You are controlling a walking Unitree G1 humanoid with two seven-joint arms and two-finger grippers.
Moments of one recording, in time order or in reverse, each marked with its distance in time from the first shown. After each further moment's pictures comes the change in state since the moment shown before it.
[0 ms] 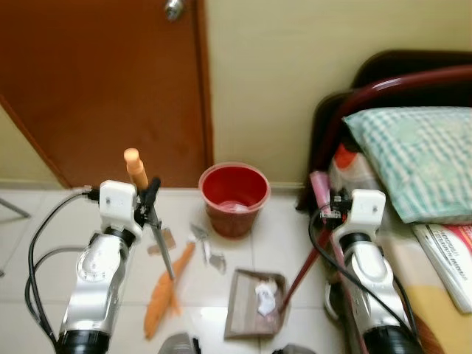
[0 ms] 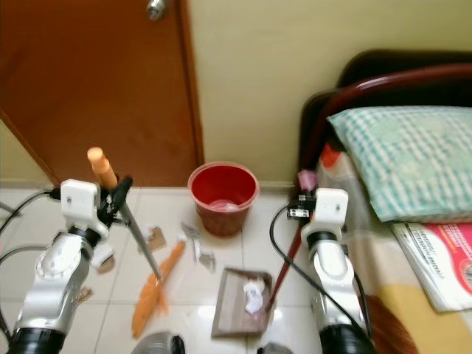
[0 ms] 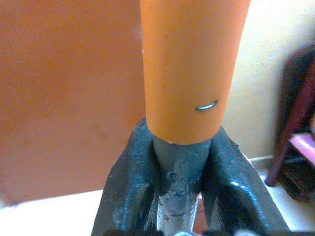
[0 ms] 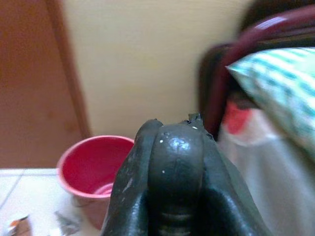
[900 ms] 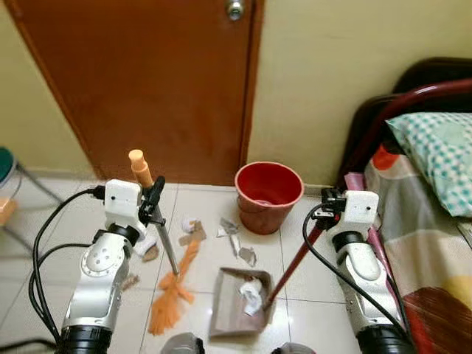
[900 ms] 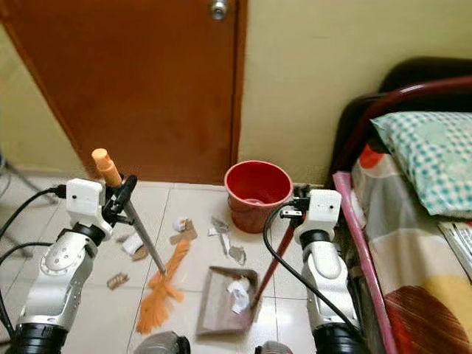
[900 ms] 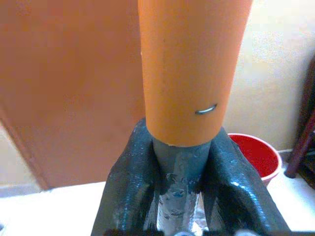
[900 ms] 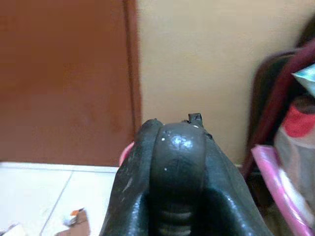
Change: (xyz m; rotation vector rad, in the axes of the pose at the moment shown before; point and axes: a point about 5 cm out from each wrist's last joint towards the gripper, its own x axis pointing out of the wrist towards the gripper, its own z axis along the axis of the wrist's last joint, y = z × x) left arm 0.004 -0.007 0.002 0.007 0.007 -0.023; right arm 0.000 0.007 0.002 0.021 -0.020 0.031
